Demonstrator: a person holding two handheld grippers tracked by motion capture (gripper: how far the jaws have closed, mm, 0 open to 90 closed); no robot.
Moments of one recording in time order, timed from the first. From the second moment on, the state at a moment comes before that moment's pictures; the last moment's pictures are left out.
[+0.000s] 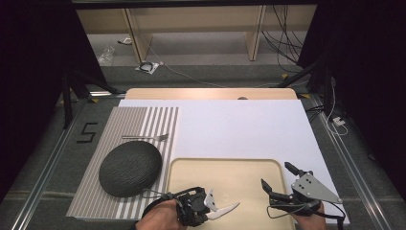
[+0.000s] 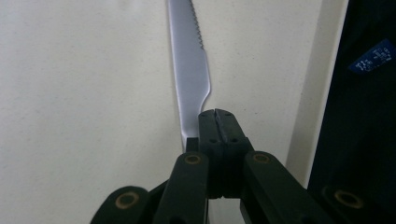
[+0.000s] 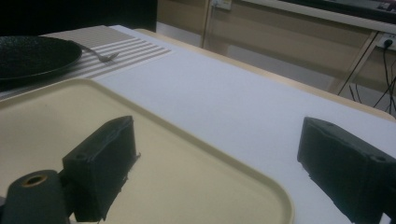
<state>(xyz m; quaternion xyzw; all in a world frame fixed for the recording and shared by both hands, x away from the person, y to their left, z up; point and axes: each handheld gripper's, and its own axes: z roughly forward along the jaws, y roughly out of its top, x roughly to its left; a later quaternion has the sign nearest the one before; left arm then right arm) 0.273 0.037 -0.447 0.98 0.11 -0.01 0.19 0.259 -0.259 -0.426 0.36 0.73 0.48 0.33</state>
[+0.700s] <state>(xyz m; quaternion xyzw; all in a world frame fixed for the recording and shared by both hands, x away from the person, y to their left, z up) 0.273 0.032 -0.461 0.98 0.11 -0.01 0.18 0.259 -0.260 -0.426 0.36 0.73 0.47 0.33</state>
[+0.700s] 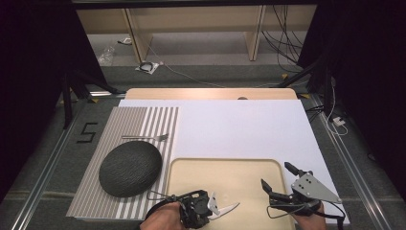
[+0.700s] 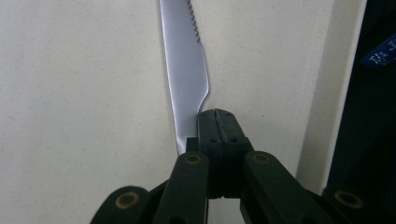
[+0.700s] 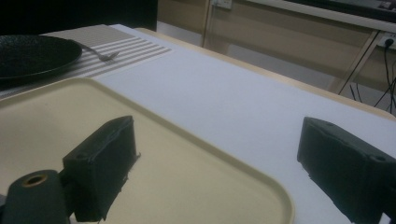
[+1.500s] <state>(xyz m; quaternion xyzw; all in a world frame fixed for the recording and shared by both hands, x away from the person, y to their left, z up) 0.293 0.053 -0.463 0.97 0.16 0.02 0.20 0.259 -0.259 -0.427 0.36 0.73 0.48 0.33</state>
